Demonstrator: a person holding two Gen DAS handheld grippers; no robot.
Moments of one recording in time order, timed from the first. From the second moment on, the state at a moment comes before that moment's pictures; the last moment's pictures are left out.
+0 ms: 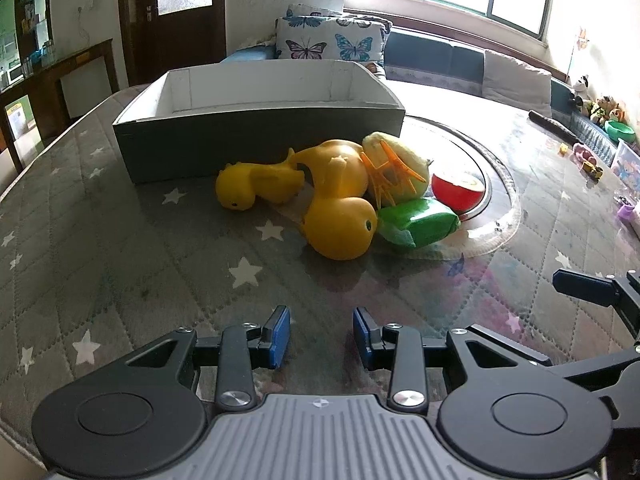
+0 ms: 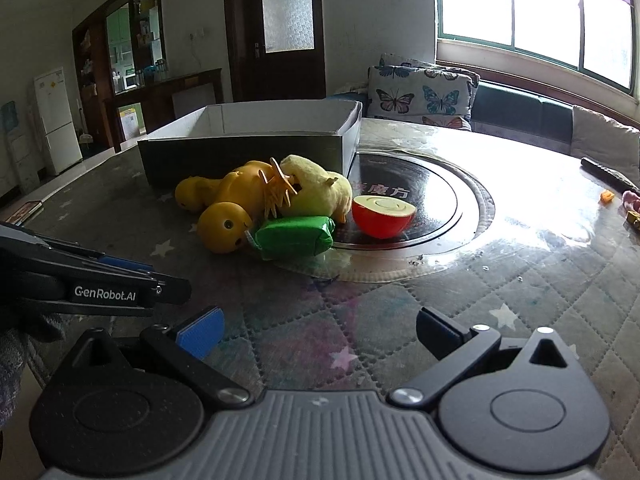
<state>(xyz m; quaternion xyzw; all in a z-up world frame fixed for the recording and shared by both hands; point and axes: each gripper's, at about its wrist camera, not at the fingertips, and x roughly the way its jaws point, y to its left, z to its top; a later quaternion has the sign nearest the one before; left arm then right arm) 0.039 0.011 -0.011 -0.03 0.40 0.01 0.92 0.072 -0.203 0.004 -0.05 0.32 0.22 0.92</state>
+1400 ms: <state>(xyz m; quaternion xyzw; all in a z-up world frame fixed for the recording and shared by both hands) 0.082 0.040 0.017 -0.07 0.40 -0.02 0.91 0.127 -0.176 0.023 -0.05 0.32 0.26 0.91</state>
